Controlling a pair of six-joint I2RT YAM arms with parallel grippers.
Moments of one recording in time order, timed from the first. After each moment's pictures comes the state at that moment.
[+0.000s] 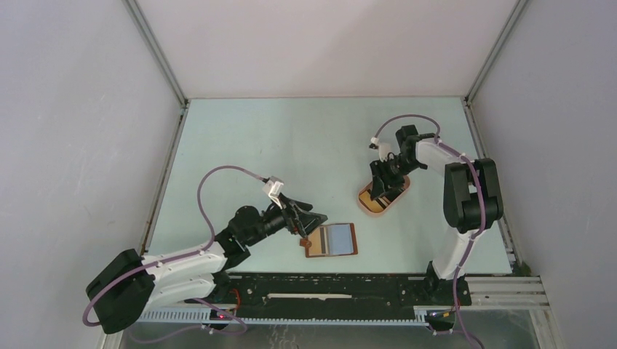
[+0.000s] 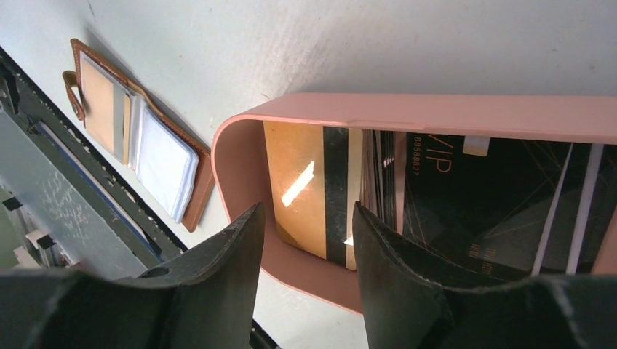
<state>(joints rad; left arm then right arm) -0.85 0.97 0.21 0.74 0.14 -0.65 0.15 1.85 1.23 -0.83 -0.62 -0.31</state>
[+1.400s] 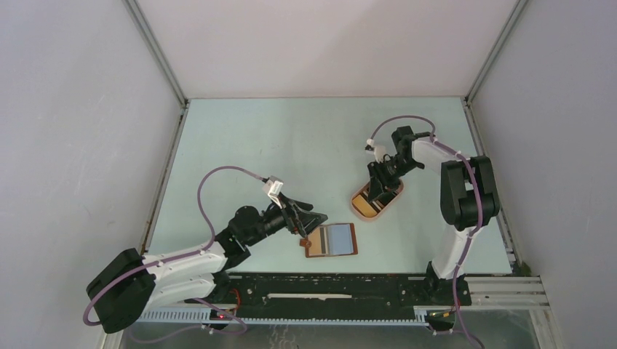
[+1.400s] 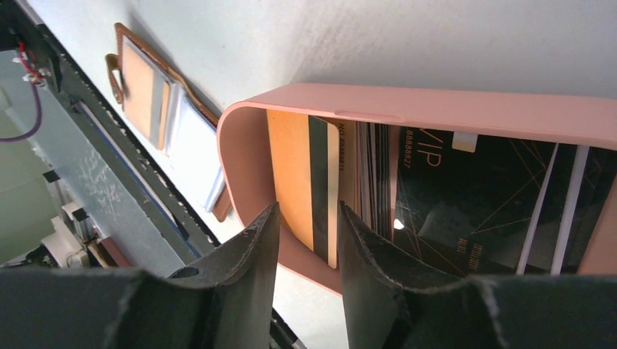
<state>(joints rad) -0.85 0.98 0.21 0.75 0.14 -0.67 0.18 1.88 1.26 -0.89 -0.69 -0.32</state>
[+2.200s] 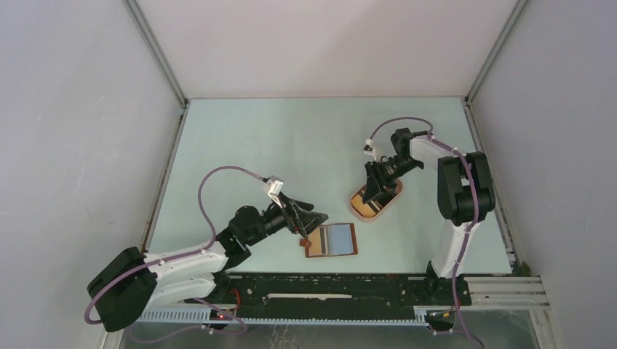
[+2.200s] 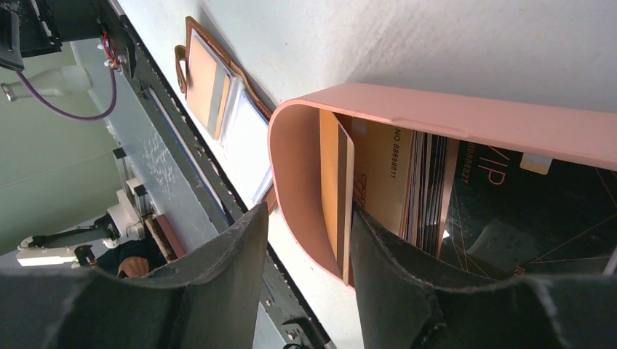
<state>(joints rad) -0.85 0.99 0.21 0.78 0.15 -0.68 0.17 1.94 1.30 -0.97 -0.85 -0.35</state>
